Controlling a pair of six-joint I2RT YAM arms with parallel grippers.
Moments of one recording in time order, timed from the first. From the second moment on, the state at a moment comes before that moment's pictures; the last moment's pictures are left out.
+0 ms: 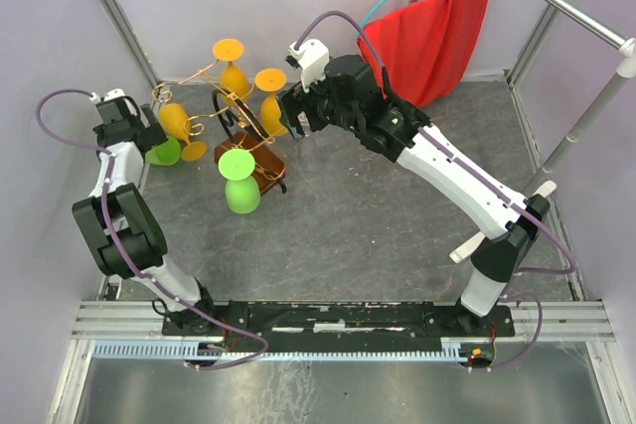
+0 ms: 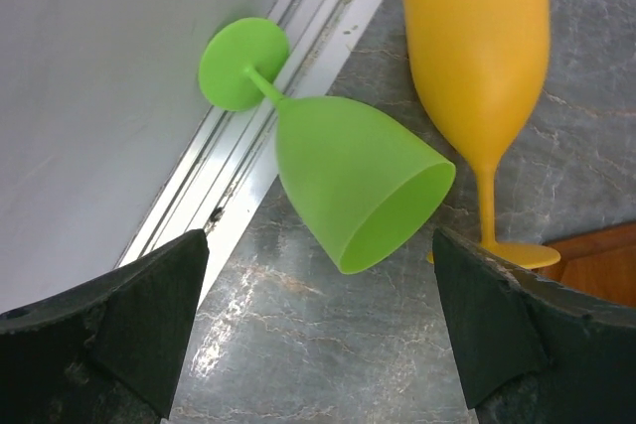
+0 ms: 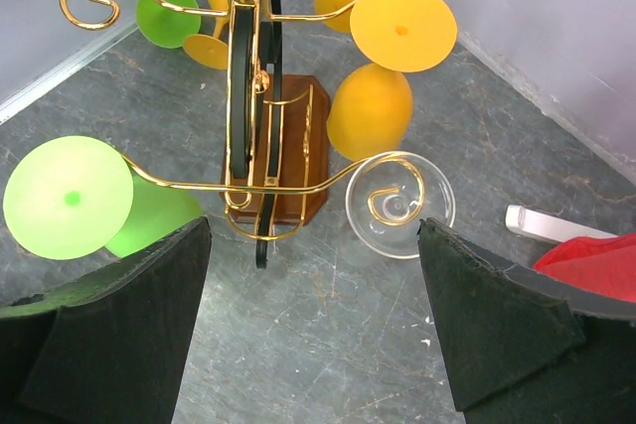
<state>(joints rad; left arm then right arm) 0.41 1.67 1.24 -0.23 -0.10 -0.11 0.84 1.73 1.94 -0.54 0.05 0.00</state>
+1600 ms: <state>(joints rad) 0.34 1.77 1.20 -0.20 -0.29 0.00 0.82 1.76 1.94 -0.54 0.06 -0.04</state>
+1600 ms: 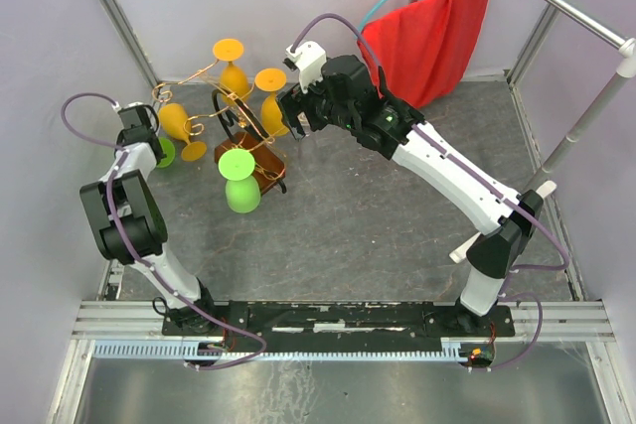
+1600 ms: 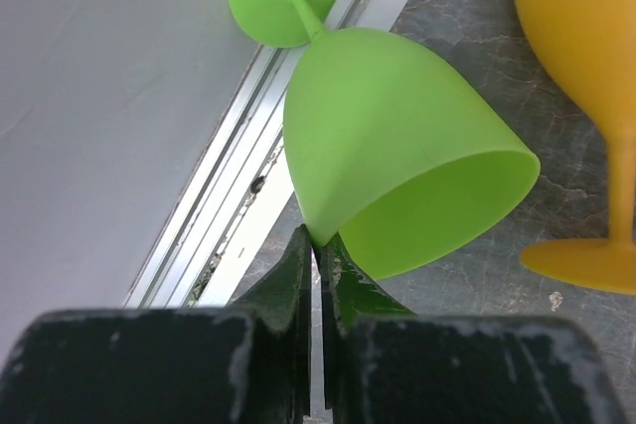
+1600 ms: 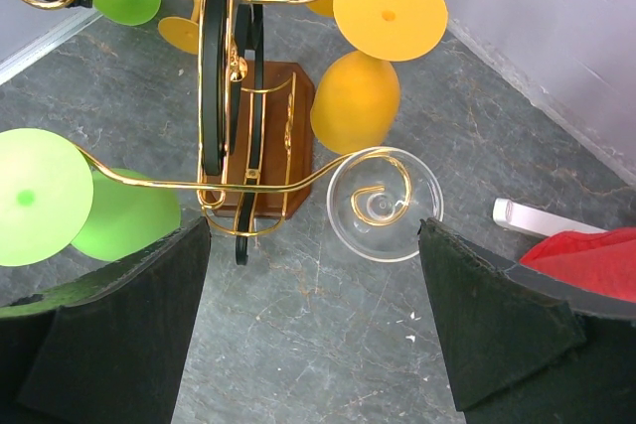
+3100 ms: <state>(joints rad) 0.34 0.91 1.38 -0.60 -0.15 -0.12 0.82 1.69 1.89 -0.57 0.05 -0.07</state>
